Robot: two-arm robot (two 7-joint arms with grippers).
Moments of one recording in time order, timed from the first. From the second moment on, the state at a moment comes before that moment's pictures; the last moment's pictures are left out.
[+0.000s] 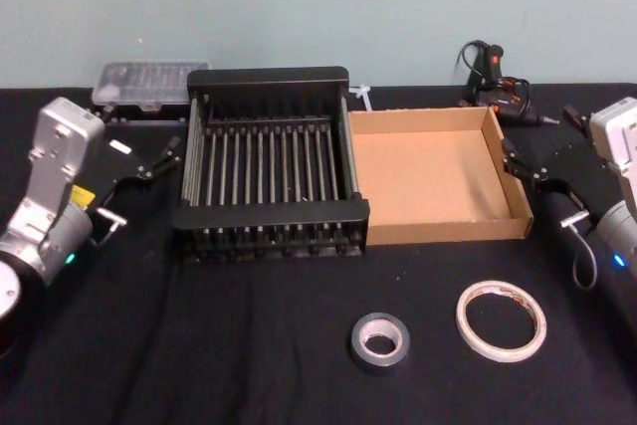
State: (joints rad) left arm -0.20 0.60 0.45 -1.41 -0.25 -0.12 0.03; right arm 0.20 0.60 -0.45 -1.41 0.25 -0.12 -0.03
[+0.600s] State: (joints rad) left arm -0.20 0.60 0.45 -1.41 -0.25 -0.12 0.03; right arm 0.20 0.60 -0.45 -1.41 0.25 -0.12 -0.03
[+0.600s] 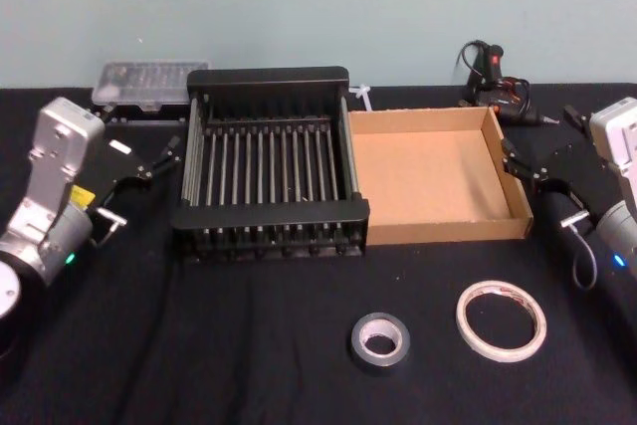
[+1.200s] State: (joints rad) left arm -0.20 0.60 0.45 -1.41 -0.25 -0.12 0.03; right arm 0.20 0.60 -0.45 -1.41 0.25 -0.12 -0.03
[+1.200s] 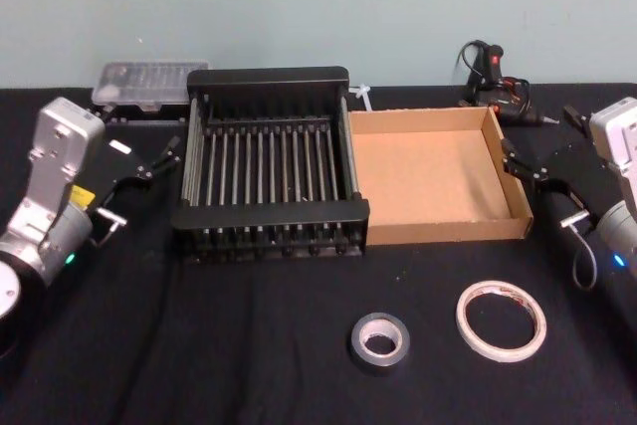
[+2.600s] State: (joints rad) left arm -0.20 0.60 0.45 -1.41 -0.25 -0.12 0.03; right arm -0.01 0.67 -0.32 -1.69 0.38 0.04 0.07
